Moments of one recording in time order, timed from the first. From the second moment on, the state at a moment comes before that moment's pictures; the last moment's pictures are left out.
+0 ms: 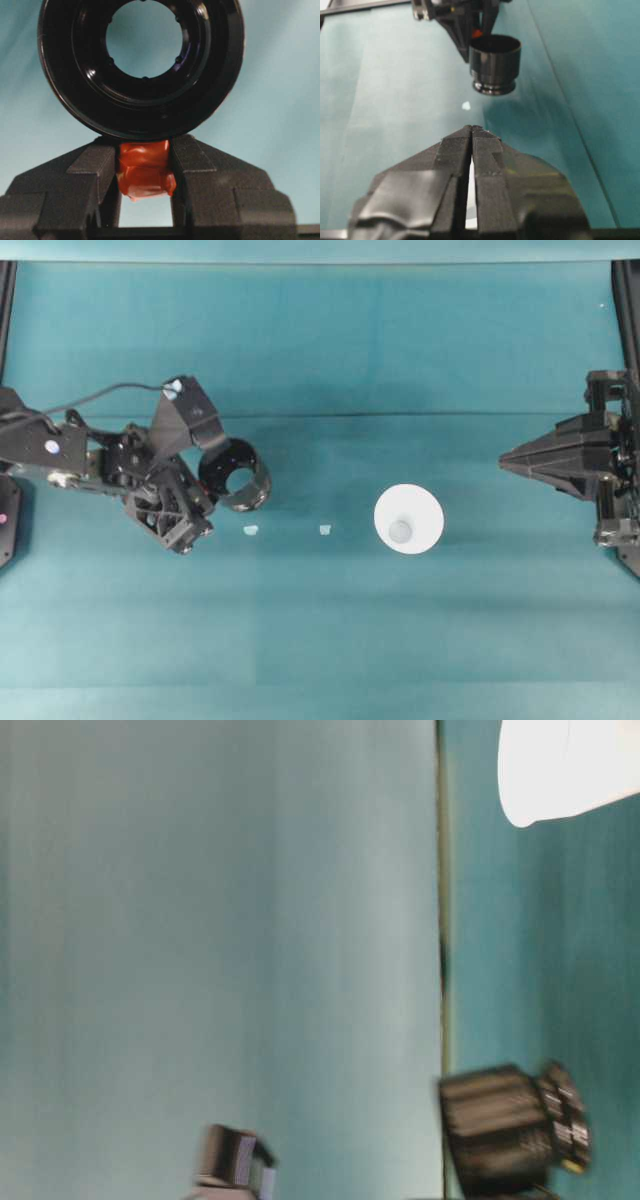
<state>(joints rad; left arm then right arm) 0.06 -0.18 0.82 0.02 0.39 -0.55 -0.05 -0.94 1.16 0.02 0.03 0.11</state>
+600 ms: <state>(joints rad) 0.00 -0.04 0.47 0.02 0.62 -0.06 -0.05 -0.94 1.16 0.02 0.03 0.11</state>
